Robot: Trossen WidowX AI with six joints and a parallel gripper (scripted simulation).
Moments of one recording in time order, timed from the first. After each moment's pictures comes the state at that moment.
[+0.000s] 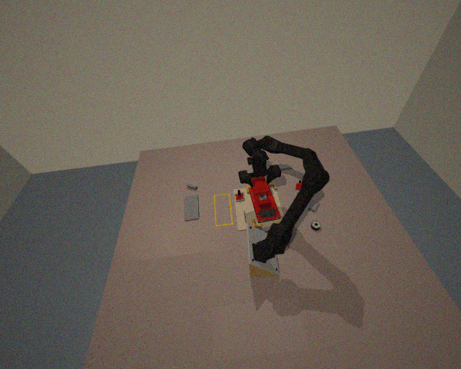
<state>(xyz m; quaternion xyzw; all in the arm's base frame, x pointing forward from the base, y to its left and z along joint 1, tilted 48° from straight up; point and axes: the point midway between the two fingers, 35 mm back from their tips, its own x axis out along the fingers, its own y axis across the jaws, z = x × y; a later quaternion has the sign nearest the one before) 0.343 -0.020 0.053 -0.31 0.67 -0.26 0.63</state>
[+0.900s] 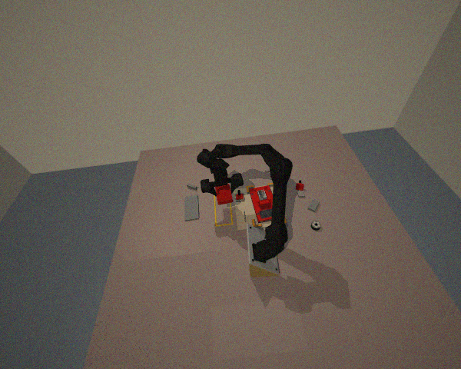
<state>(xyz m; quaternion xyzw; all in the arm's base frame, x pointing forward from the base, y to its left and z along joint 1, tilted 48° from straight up) 0.311 0.106 -0.068 -0.31 0.67 -0.25 0.63</state>
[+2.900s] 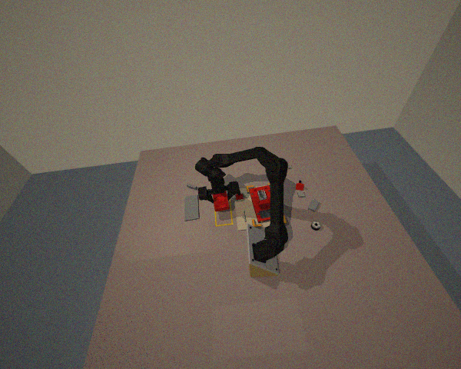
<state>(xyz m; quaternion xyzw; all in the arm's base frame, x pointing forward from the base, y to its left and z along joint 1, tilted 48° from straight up) 0.304 0.088 -0.113 -0.30 0.67 -0.25 0.63</state>
